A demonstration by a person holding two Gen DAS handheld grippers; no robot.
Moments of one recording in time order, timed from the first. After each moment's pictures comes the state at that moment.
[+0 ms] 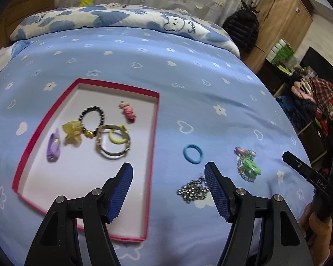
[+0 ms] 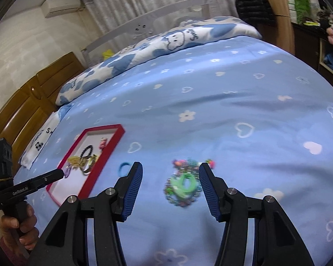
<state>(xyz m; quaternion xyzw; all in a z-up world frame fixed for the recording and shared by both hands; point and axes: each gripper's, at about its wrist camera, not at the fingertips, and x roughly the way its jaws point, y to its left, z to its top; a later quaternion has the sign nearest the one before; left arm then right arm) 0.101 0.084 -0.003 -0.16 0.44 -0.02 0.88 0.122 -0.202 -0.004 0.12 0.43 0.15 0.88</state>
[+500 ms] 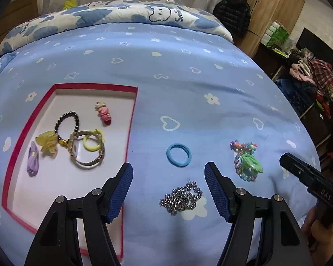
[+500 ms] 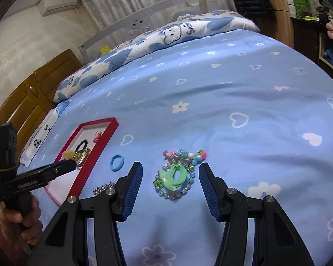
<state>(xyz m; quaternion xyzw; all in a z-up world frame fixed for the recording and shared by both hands) 0.146 0.045 -0.022 -0.11 0.46 -0.03 0.88 0.121 -0.204 -0.019 0.11 0.45 0.16 0.87</state>
